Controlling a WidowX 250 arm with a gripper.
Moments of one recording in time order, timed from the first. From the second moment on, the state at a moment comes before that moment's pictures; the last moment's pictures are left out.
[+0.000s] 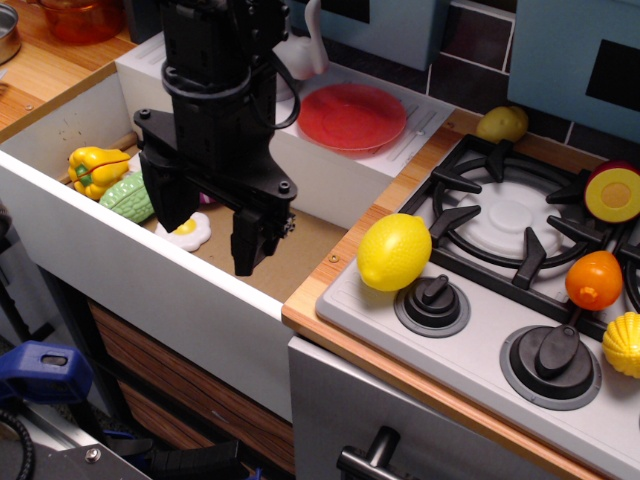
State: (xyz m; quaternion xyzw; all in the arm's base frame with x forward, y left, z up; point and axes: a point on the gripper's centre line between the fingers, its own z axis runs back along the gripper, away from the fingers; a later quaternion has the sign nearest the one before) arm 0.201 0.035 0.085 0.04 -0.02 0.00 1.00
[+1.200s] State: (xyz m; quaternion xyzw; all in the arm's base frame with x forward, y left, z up) arm 0.269 -0.034 0.101 0.04 -0.06 -0.04 1.00
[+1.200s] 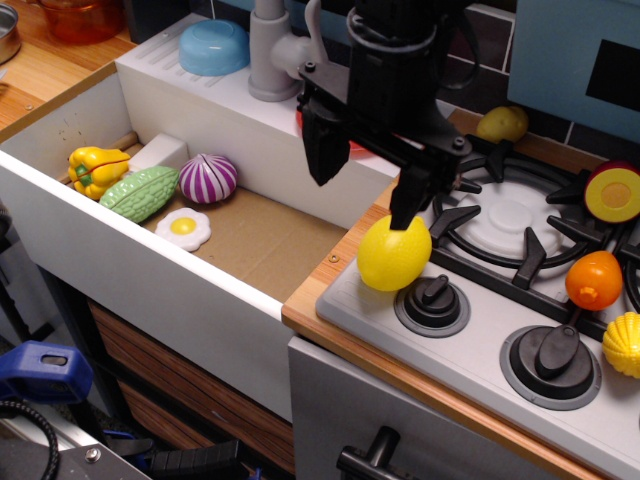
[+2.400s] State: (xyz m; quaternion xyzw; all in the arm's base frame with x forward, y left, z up) arm 0.282 -0.042 0.047 -0.01 -0.08 -0.05 1.00
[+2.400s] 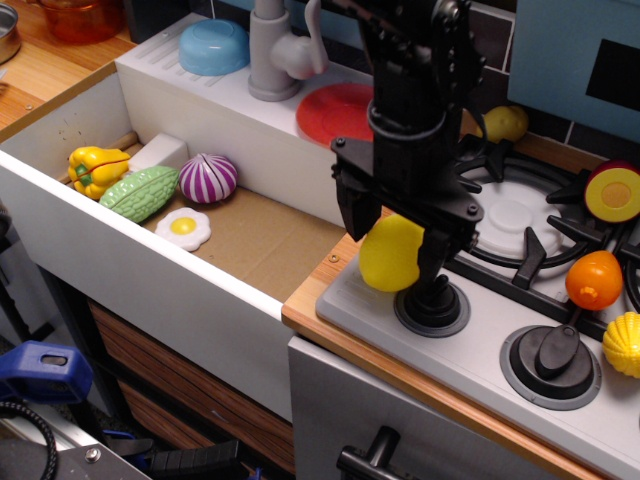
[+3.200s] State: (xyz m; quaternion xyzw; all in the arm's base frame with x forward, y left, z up) arm 0.282 -0.031 0.027 0.00 -0.08 -0.05 1.00
